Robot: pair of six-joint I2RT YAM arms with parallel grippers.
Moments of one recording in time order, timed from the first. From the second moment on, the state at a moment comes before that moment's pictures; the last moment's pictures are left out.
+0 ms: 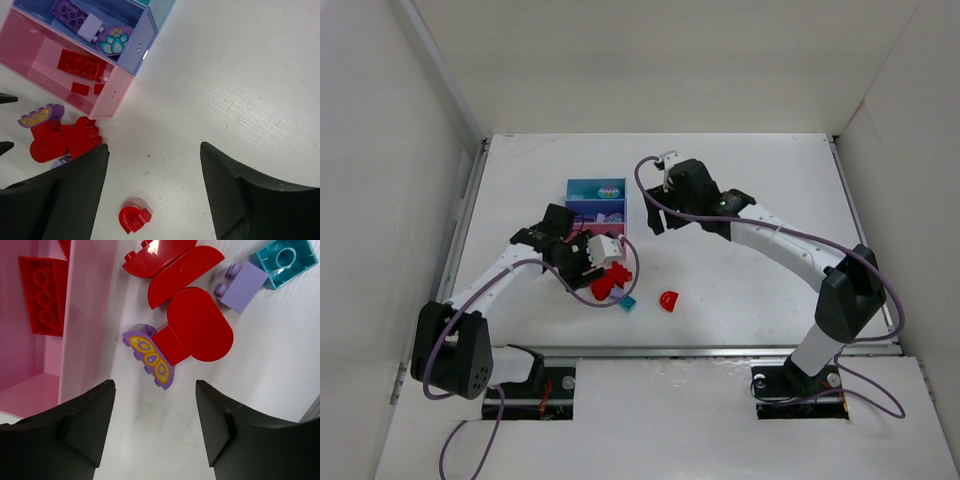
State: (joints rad) left arm -0.34 1.29 0.84 -0.71 0.34 0.91; right arm 0.71 1.66 1.41 -0.44 0.06 0.20
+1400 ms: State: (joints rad) left arm -0.35 1.37 0.78 -0.61 0.28 0.89; right arm 0.65 1.64 1.39 -0.40 0.05 0.20
